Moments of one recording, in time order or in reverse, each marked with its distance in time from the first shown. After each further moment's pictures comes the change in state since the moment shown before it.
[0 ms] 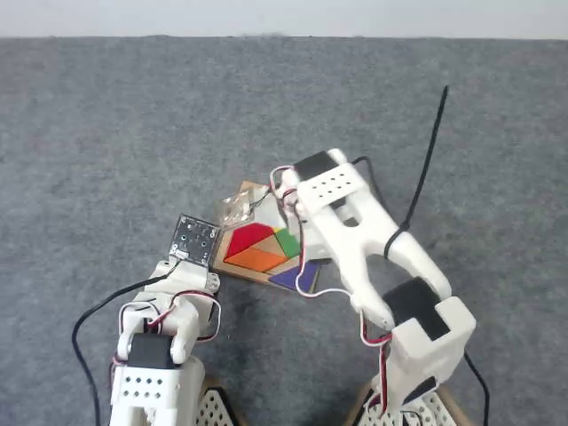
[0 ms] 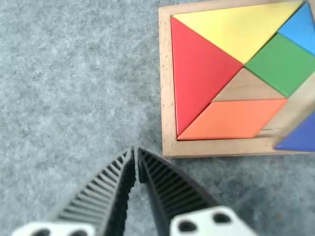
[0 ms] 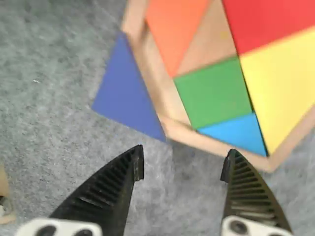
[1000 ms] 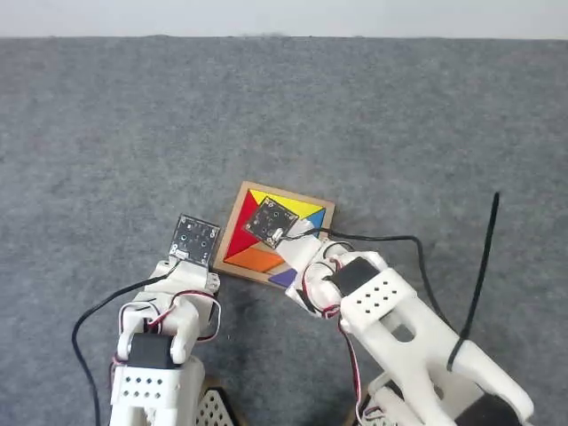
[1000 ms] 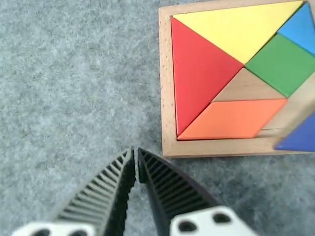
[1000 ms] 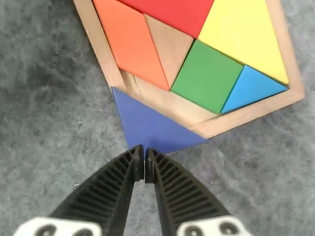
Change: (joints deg) left arm 0.0 0.0 0.0 0.0 0.0; right arm -8.5 -44.6 52.3 -34.1 -47.1
